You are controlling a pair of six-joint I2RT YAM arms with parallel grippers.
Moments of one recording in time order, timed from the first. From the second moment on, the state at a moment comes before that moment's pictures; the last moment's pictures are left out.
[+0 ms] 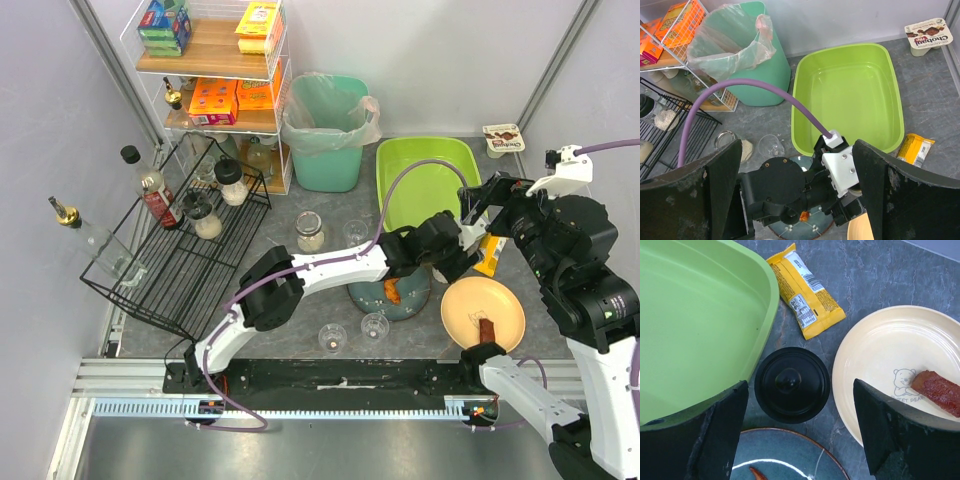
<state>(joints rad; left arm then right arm) -1.17 2.26 1.91 -0.12 -0.06 0.00 0.32 0.80 1.43 -0.82 0.22 0.35</state>
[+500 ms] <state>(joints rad) -1.17 2.33 1.96 -0.16 -0.04 -0.02 0.32 0.80 1.43 -0.83 0.23 0.34</state>
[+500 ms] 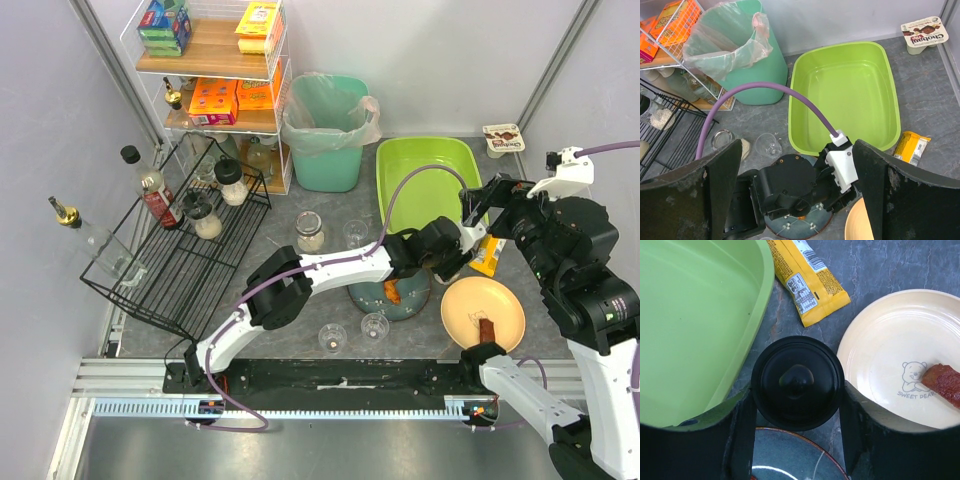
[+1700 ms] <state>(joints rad) -1.11 1.58 1.41 -0.29 -0.30 -0.09 0.32 0.88 1.34 -0.74 0.27 0.37</state>
